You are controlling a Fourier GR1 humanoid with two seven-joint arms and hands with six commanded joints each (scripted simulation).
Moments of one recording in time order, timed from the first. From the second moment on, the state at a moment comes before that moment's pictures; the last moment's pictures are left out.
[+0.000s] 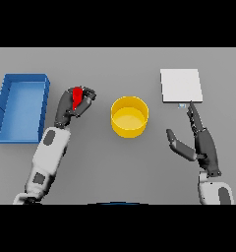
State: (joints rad) left arm -0.56 -0.01 0.06 -0.81 -0.21 0.15 -0.21; right arm 0.12 -0.09 0.09 -1.73 0.16 0.01 -0.10
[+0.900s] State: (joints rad) left arm -0.57 0.05 0.03 -1.03 -0.15 0.02 -0.13; right arm 0.13 -0.10 0.10 -1.74 0.20 0.00 -0.15
